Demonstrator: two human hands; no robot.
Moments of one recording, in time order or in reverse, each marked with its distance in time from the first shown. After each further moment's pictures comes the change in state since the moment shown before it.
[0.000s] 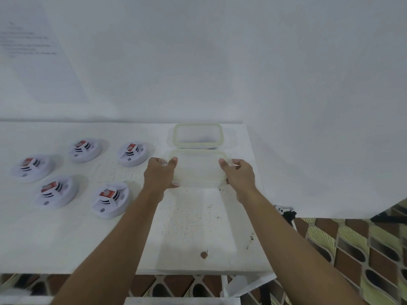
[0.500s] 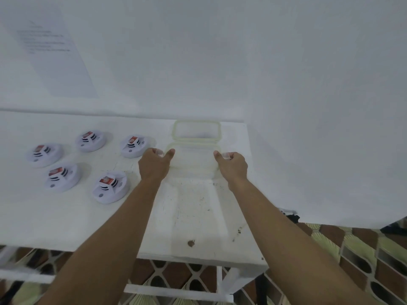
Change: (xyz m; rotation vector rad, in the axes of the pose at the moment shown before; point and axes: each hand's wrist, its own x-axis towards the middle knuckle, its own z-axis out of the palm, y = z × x) left_hand -0.013 0.007 0.005 0.280 0.224 0.133; right_hand 0.003 -0.012 -0.003 -0.107 0.000 -0.048
